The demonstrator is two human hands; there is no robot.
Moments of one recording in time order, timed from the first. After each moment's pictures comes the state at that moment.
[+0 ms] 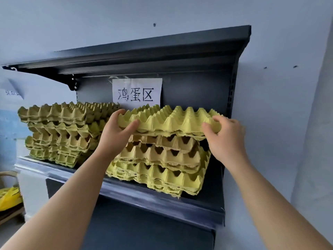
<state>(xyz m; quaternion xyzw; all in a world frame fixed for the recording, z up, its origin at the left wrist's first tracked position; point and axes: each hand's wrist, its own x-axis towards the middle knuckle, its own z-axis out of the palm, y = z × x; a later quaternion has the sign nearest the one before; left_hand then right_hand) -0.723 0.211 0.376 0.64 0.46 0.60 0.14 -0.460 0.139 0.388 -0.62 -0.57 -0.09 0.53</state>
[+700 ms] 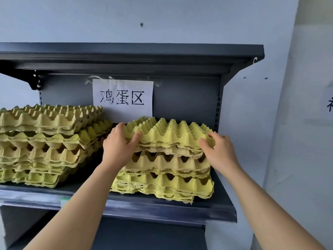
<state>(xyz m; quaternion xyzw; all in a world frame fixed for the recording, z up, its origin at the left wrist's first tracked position) -0.753 0.272 0.363 0.71 0.48 0.51 0.09 -0.507 0.160 0.370 -0.73 -0.51 -0.07 0.46</state>
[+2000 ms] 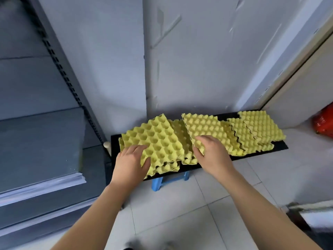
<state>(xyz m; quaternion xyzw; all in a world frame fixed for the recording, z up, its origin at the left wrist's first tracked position) -0.371 0.017 -0.041 0.91 0.32 0.15 0.21 -0.181 -0.147 0.008 -0.88 -0.43 0.03 0.20</state>
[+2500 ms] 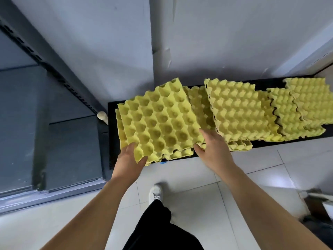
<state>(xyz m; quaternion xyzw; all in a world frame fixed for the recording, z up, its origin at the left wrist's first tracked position) -0.326 0.080 -0.223 0.76 0.52 -0.07 0.39 -0.109 -0.065 -0.178 -0.89 -0.39 0.20 0.12</state>
